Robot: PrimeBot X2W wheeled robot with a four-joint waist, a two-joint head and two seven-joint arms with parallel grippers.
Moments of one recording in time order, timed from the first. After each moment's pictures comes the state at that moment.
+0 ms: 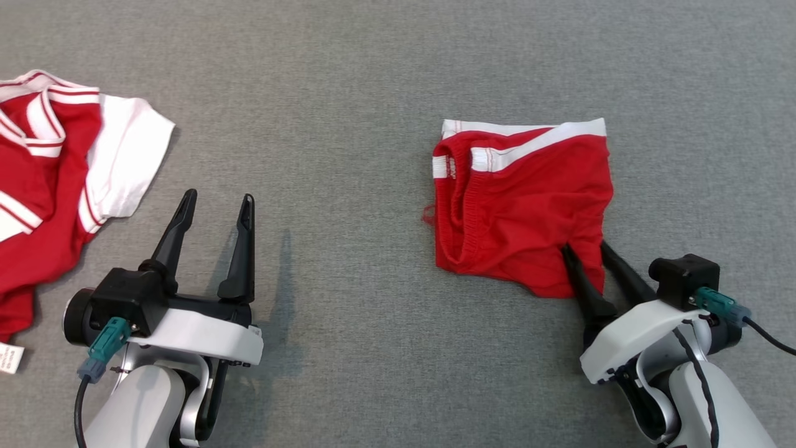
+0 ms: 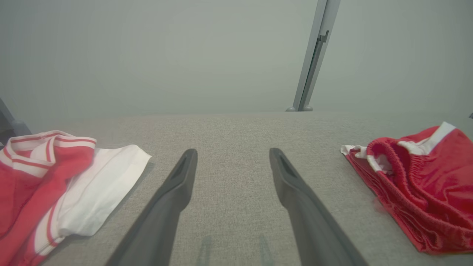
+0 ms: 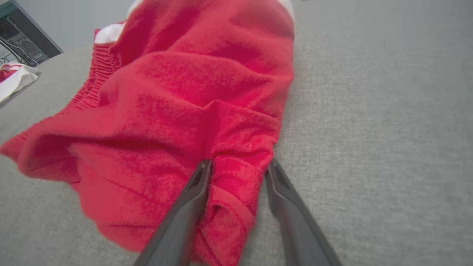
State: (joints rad) left arm -0.27 0.34 -0.40 0.04 -0.51 0.23 -0.23; right arm -0.28 -0.08 0.18 0.32 0.29 0.13 0.00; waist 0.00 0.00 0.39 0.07
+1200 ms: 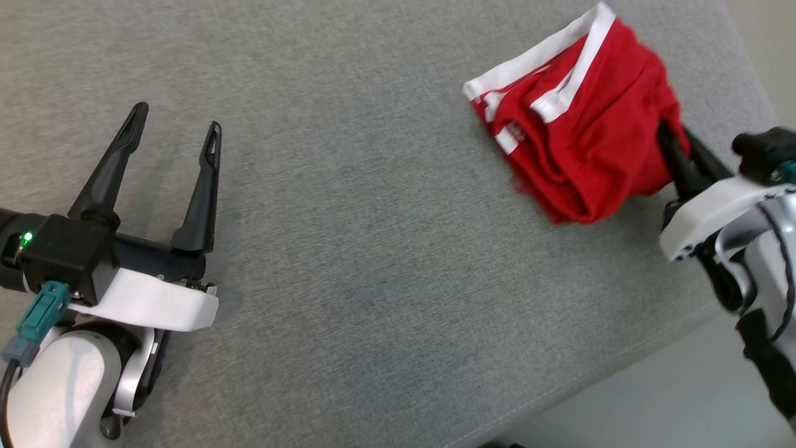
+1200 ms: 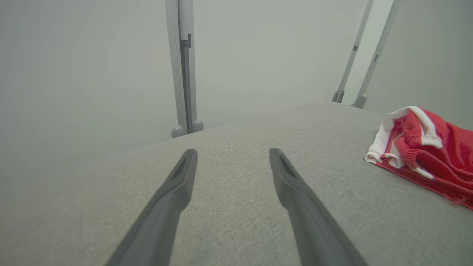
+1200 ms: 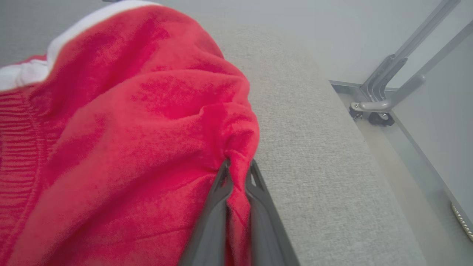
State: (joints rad) left arm -0.36 0.53 -0.39 -0.22 -0.41 0.26 -0.07; right arm -0.69 -0.33 0.37 0.67 0.42 0.13 -0.18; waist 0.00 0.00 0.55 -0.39
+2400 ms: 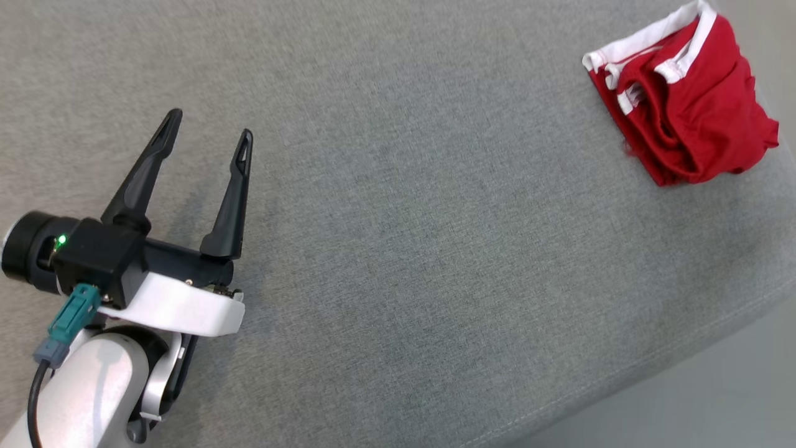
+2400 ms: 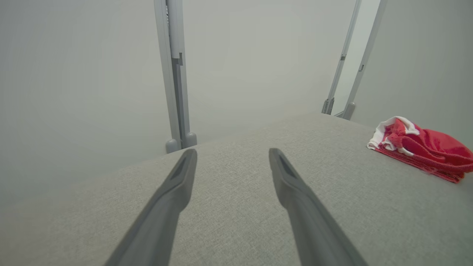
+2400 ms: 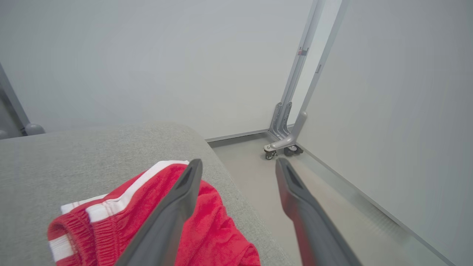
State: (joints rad) left arm -0.38 0.50 -0.44 -0.23 -0.41 0.27 -0.06; right arm -0.74 -0.35 -0.11 0.77 0.30 0.13 -0.26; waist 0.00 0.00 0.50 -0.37
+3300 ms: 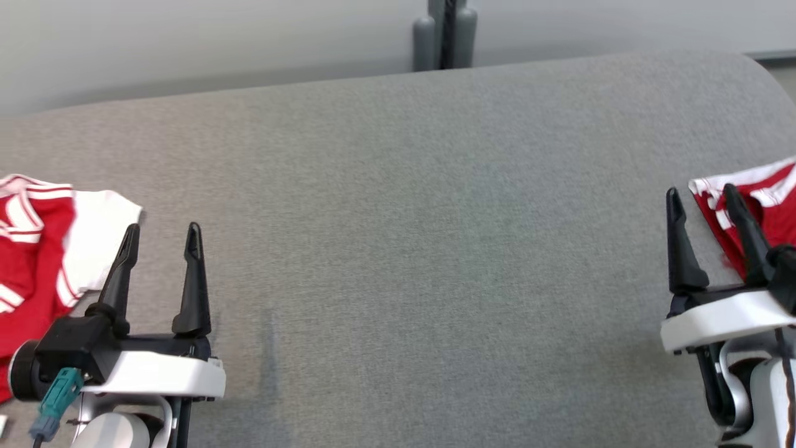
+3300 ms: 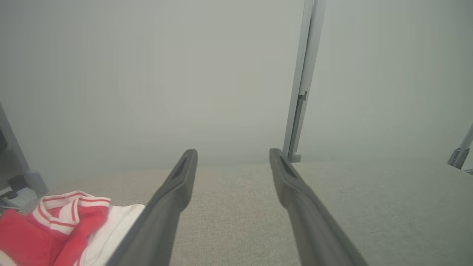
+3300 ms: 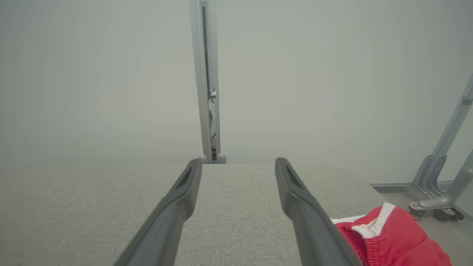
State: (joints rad) left arm -0.13 0.42 -0.35 -0.12 -0.53 0.35 -0.22; right arm -0.24 -0.05 -0.10 0.08 0.10 0.13 -0.10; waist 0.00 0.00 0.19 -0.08
